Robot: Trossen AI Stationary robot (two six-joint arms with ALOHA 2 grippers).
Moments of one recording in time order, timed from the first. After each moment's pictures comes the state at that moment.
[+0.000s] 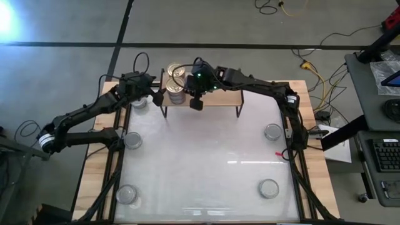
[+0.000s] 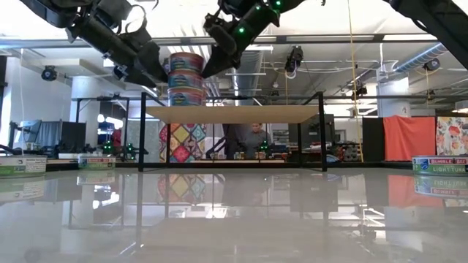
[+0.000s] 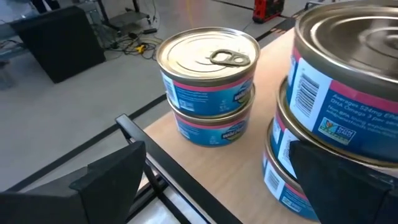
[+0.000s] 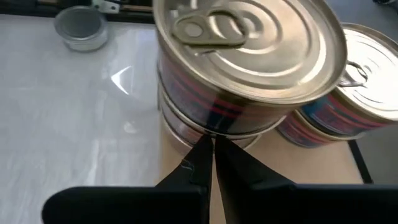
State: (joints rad) left arm 0.70 0.97 0.71 -0.14 -0.11 0.04; right arm -0.35 2.08 2.05 -0.68 -0.10 -0.31
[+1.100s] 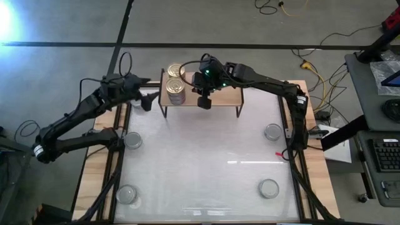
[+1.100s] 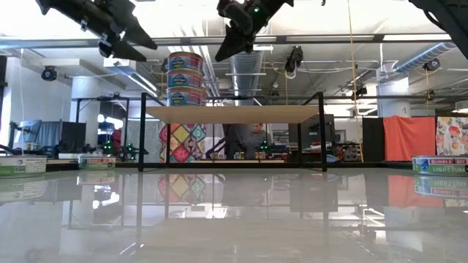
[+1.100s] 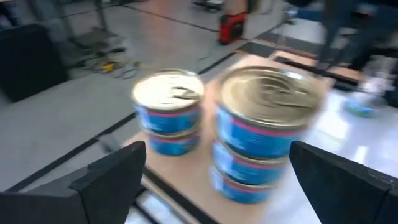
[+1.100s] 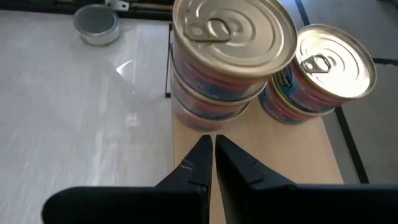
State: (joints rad) left arm 0.66 0.75 0.80 -0.38 0.01 0.01; right arm -0.34 1.97 2.06 -0.82 -0.09 -0.31
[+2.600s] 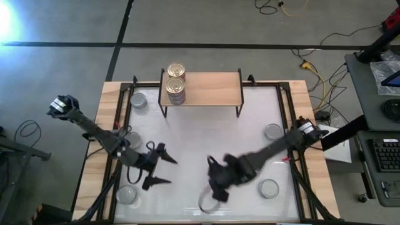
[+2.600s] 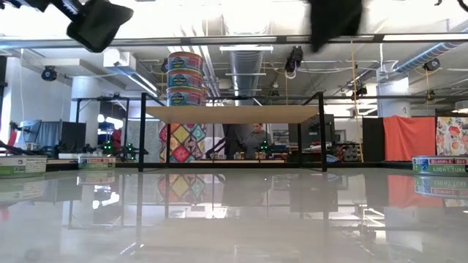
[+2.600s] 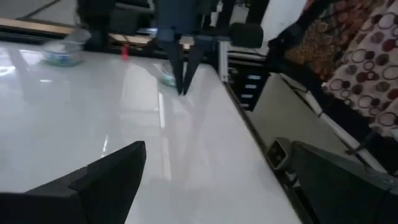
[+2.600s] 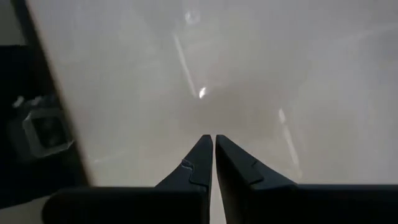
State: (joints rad) left arm -0.60 1.08 0.49 0.33 -0.30 -0.34; right arm 0.47 1.96 1.70 -0.97 0.09 0.82
